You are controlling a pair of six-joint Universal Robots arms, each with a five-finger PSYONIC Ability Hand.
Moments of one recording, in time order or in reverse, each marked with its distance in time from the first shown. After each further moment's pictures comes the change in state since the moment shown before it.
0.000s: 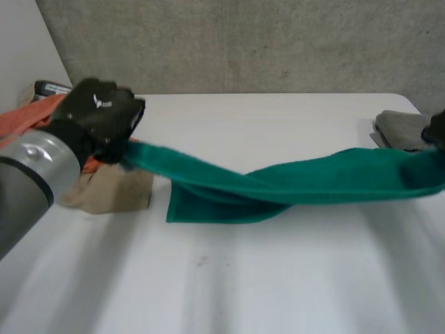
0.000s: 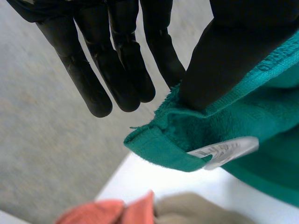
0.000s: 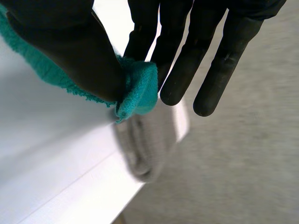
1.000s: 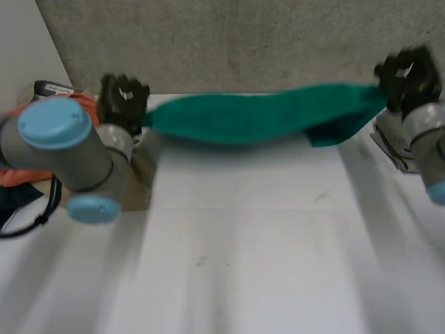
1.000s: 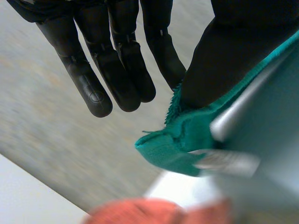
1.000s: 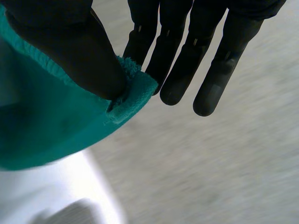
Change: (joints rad) left arm -0.031 -0.571 0.244 0.548 -0.243 0.037; right arm 0.131 0.525 -0.177 -0.867 0.002 0.444; left_hand 0.000 0.003 0.003 0.001 0.000; right_hand 0.000 0.002 0.000 0.003 0.011
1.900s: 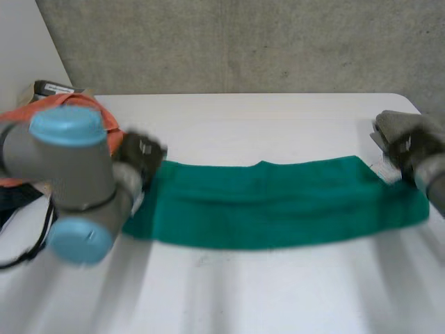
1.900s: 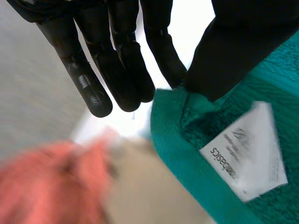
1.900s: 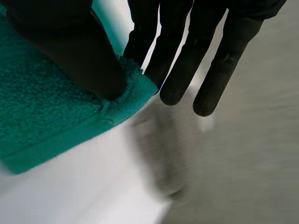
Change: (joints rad) left arm -0.071 0.043 0.029 -0.385 -0.014 0.105; right arm -0.019 -0.087 0.070 0.418 0.136 -0.366; left_hand 0.000 0.000 0.000 0.003 0.000; right_hand 0.000 0.002 0.001 0.000 0.004
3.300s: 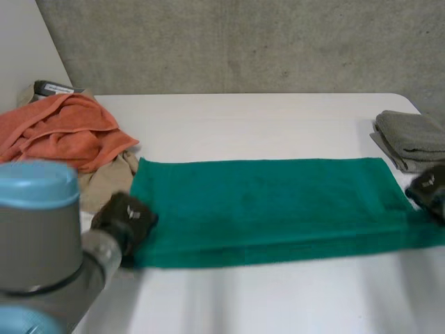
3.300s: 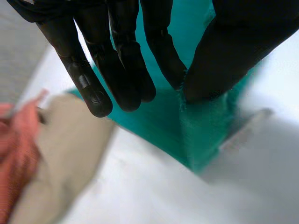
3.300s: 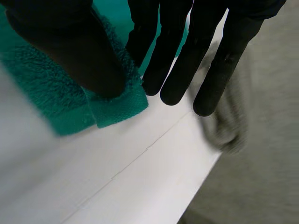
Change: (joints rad) left arm -0.031 0.290 -0.486 -0.104 0.003 -0.018; right arm -0.158 -0.077 0.245 0.103 -0.066 -0.084; left_hand 0.000 0.000 0.000 0.000 0.000; right_hand 0.000 0.000 0.000 0.000 0.004
